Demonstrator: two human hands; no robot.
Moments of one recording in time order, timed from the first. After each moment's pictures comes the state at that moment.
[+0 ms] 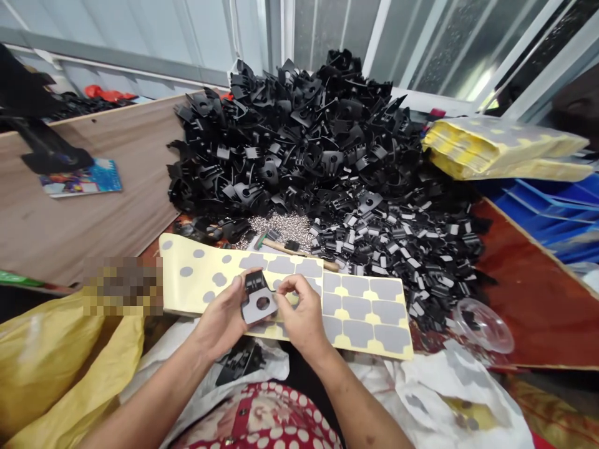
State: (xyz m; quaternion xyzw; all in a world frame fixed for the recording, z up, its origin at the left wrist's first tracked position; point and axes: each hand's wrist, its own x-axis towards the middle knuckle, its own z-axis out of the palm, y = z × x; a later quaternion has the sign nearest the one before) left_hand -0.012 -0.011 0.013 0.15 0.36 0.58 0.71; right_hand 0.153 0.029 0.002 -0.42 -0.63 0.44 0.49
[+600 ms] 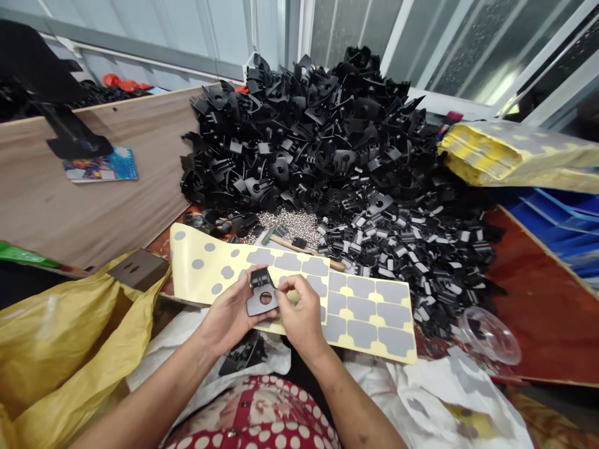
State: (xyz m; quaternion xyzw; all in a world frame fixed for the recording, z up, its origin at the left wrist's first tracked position) left_hand -0.014 -0.016 0.012 0.13 0.33 0.59 0.72; right_hand 0.140 0.024 -0.003 -0.44 -0.65 0.40 0.47
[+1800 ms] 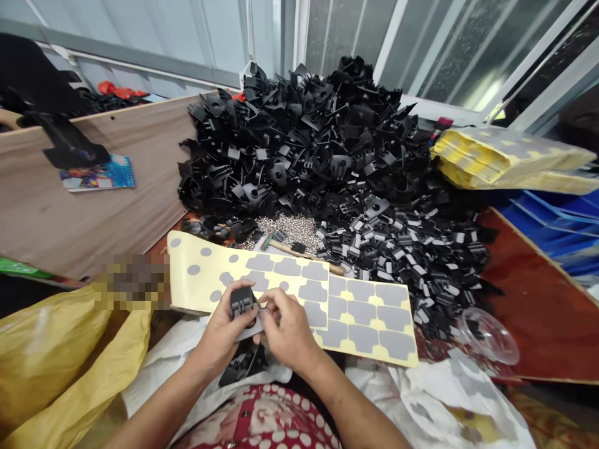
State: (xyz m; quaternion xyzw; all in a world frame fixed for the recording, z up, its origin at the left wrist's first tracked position) left_hand -0.015 -0.036 -0.008 0.29 0.46 0.62 0.57; right_hand 0.139 0.010 0.008 -0.39 -0.76 0.41 0.33
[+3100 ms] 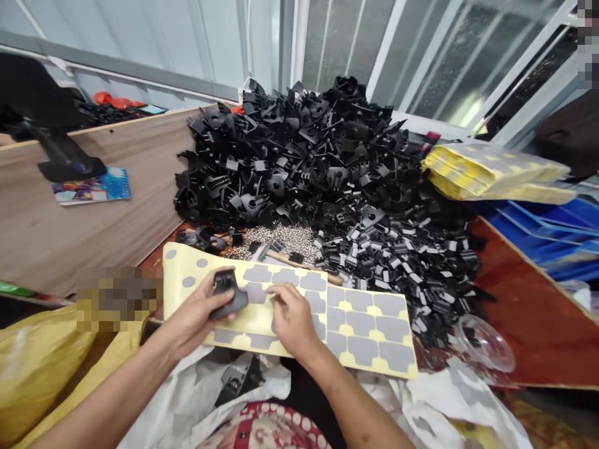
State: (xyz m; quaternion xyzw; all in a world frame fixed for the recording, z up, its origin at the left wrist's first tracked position) left_hand -0.077 0.004 0.018 0.24 0.49 0.58 0.60; right_hand 0.126 0.043 -0.011 -0.34 -0.78 0.33 0.40
